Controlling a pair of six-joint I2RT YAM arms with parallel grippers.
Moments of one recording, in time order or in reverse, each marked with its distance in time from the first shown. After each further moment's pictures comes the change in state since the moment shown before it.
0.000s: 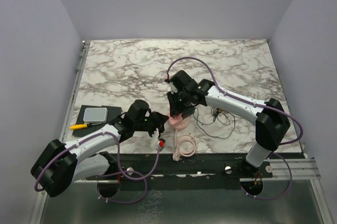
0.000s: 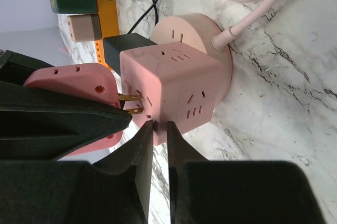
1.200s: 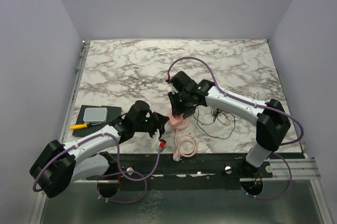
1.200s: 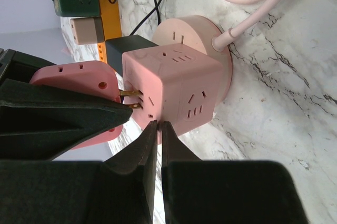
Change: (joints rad) left arm -0.023 -0.015 -0.002 0.001 -0.020 -0.017; right arm 0.014 -0.008 0.004 -0.030 0.071 0.000
